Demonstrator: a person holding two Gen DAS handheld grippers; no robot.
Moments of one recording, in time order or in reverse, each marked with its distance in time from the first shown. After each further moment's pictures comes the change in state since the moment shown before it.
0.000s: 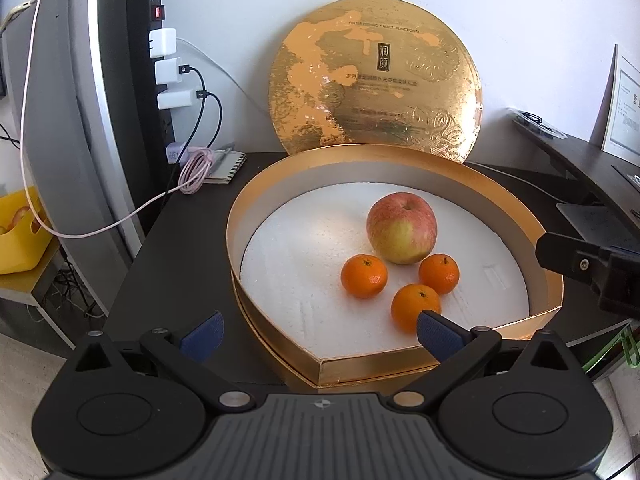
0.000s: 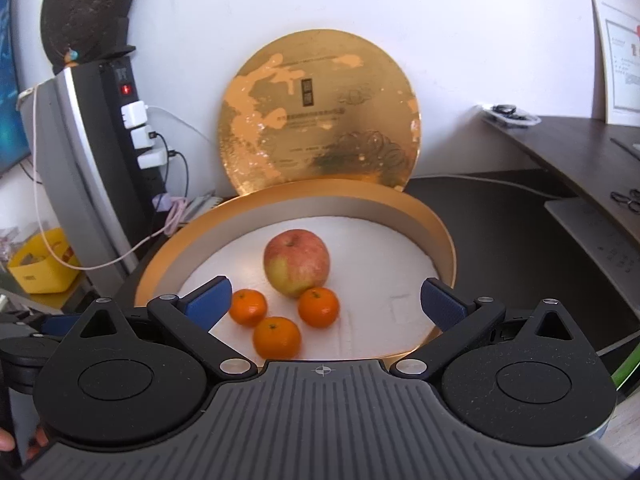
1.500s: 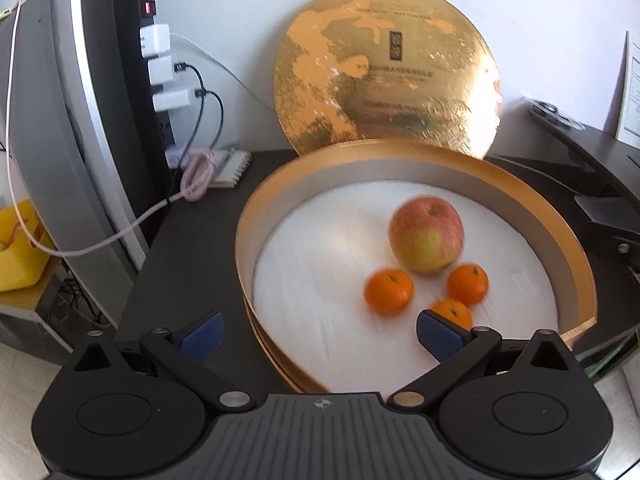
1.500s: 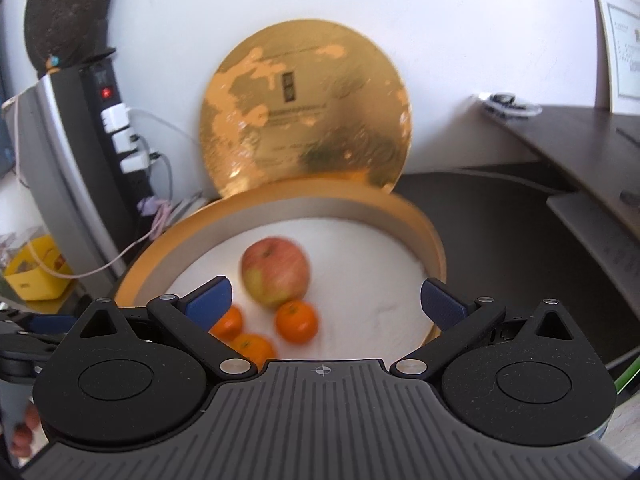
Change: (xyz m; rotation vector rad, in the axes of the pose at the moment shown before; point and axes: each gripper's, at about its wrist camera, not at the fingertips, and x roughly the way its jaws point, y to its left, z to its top) left arm 0.035 0.015 0.027 0.035 0.013 0.031; right arm 0.034 -0.041 0.022 -0.011 0.005 0.000
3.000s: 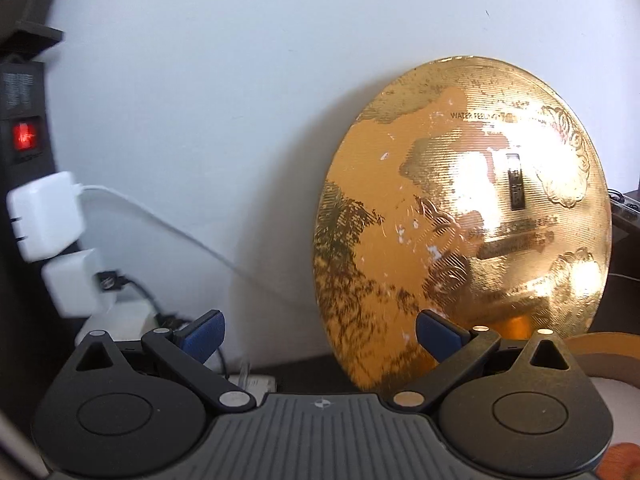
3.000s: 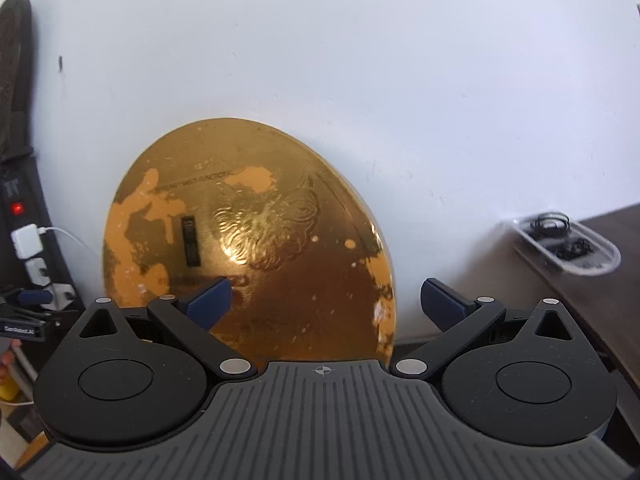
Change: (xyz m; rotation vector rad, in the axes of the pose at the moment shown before) left arm 0.196 0.093 0.192 0.160 -0.306 -0.105; right arm 0.200 -0.066 0.148 0.001 -0.264 0.019
